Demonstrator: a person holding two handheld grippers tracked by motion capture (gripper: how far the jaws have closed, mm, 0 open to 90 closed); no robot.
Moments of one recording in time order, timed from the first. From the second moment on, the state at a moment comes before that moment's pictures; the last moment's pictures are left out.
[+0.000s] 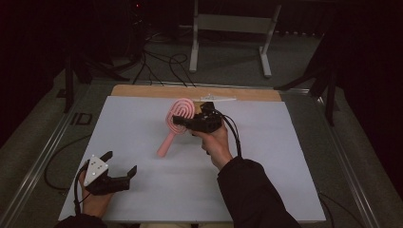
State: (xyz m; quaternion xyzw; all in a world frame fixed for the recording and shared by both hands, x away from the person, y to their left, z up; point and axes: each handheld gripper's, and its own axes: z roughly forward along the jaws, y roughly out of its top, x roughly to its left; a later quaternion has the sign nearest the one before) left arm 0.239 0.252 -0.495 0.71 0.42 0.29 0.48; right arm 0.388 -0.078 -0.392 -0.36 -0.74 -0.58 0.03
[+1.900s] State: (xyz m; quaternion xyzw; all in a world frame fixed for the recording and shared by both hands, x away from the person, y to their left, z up) left arm 0.239 0.251 -0.496 0.71 0.42 0.30 0.48; right arm 0.418 -0.095 -0.363 -0.37 -0.72 -0.59 0.02
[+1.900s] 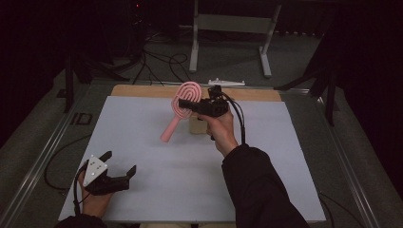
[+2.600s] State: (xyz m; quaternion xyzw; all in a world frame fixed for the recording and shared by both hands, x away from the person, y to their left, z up) left arm 0.239 0.250 -0.496 0.71 0.42 0.30 0.48; right arm 0.430 -0.104 -0.362 -0.39 -0.70 -0.60 0.01
